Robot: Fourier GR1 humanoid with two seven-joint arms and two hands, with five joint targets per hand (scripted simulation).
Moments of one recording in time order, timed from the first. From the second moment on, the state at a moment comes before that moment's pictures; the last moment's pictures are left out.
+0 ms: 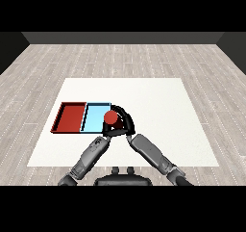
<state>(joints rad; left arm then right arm) -0.37 0.00 -0.49 -1.18 0.25 0.64 -0.32 -0.51 0.00 0.64 -1.31 -0.31 -0.60 -0.29</state>
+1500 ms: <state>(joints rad) -0.34 0.31 -0.29 -1.18 0.16 0.60 -0.24 -0.04 -0.29 0.27 -1.72 -0.35 -0.40 -0.32</state>
